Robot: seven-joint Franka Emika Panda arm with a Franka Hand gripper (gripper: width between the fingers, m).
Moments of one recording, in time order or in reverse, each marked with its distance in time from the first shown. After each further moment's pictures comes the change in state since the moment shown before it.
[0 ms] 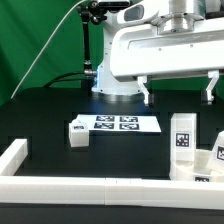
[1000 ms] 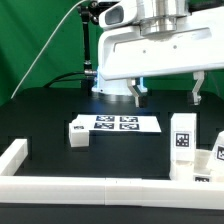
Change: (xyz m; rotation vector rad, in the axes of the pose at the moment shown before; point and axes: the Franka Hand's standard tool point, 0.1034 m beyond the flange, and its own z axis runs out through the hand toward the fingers) arm -0.010 0.019 -0.002 0.009 -0.438 0.183
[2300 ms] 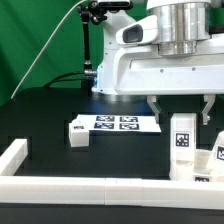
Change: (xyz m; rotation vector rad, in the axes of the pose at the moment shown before) arm -0.008 -0.019 0.031 -0.062 0.026 -0.074
